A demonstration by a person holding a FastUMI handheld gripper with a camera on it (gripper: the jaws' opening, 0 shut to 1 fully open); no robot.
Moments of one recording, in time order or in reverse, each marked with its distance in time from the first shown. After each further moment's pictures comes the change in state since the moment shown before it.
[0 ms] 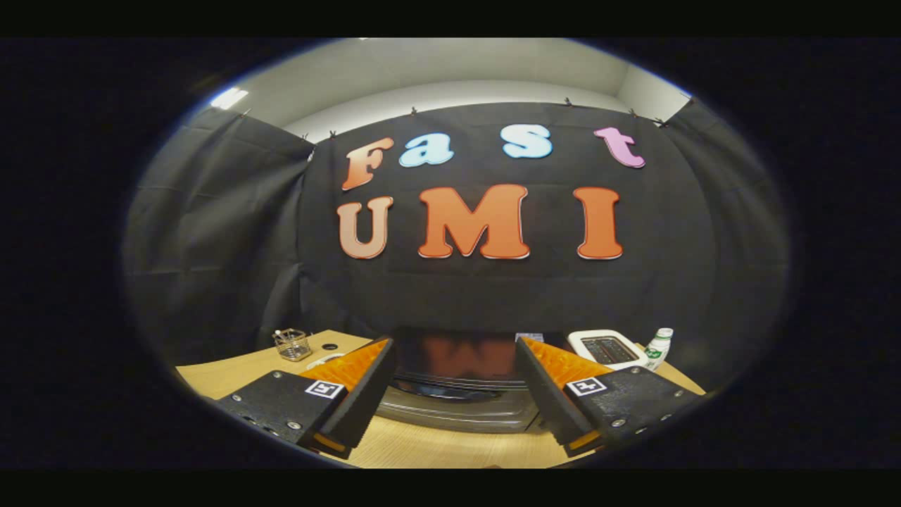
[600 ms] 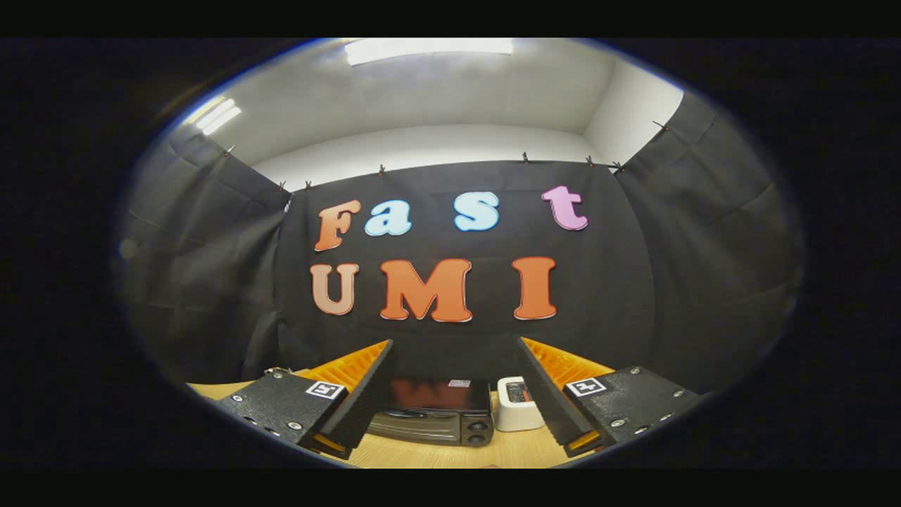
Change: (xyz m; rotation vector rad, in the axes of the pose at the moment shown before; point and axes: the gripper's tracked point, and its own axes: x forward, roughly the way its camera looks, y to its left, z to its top) arm -0.131 -0.084 0.129 0.020 -0.226 -0.126
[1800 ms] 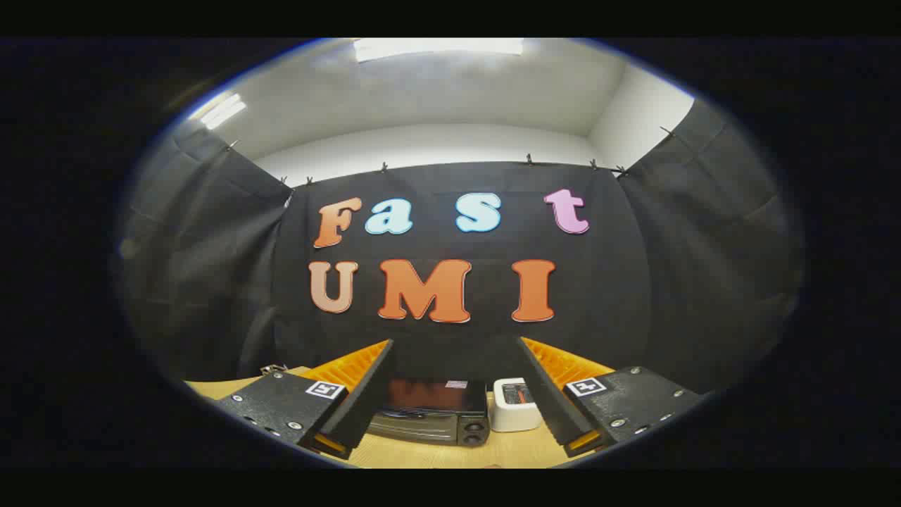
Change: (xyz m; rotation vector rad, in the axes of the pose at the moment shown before) arm -0.007 -0.001 0.036 -0.034 -0.039 -0.026
